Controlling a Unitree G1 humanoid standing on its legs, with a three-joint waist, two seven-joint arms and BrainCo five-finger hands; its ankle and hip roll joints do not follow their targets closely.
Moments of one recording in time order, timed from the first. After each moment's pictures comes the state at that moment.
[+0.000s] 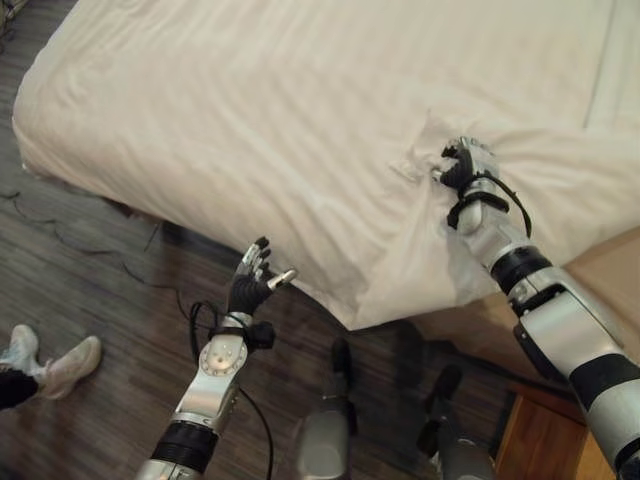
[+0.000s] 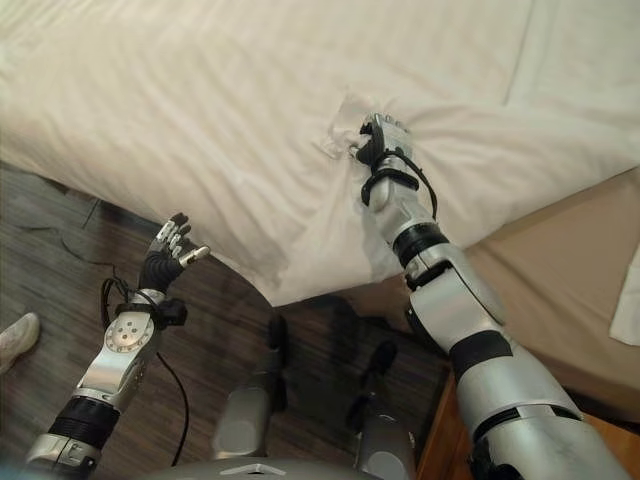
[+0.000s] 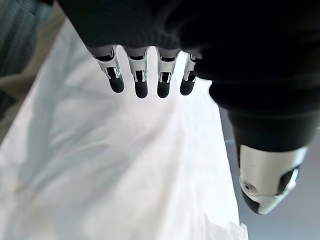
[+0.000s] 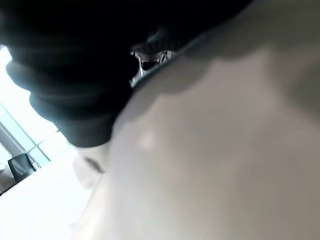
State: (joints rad) left arm -0.11 0.45 -0.17 0.22 -0.33 -0.22 0.17; right arm -1.07 -0.30 0.51 1.02 -0.29 0.06 -0.48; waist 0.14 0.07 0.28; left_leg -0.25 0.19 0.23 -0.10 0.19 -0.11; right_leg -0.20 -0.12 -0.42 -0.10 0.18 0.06
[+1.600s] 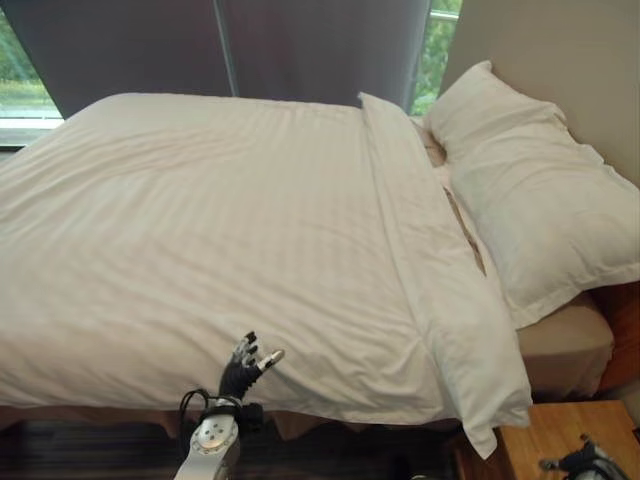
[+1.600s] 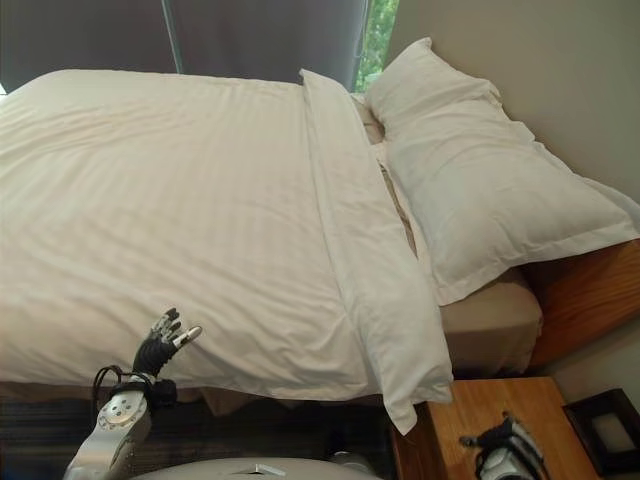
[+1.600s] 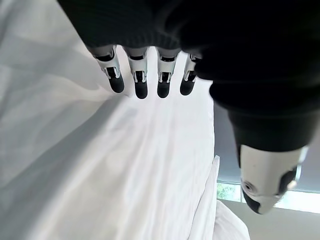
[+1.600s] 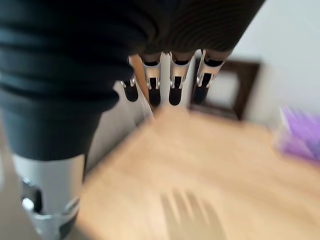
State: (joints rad) left arm 0.20 0.38 -0.08 0.29 -0.29 -0.12 0.14; right arm -0.04 -0.55 0.11 1.03 -0.33 0.12 -0.40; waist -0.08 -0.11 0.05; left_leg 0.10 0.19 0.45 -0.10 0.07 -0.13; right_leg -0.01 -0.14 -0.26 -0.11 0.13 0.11
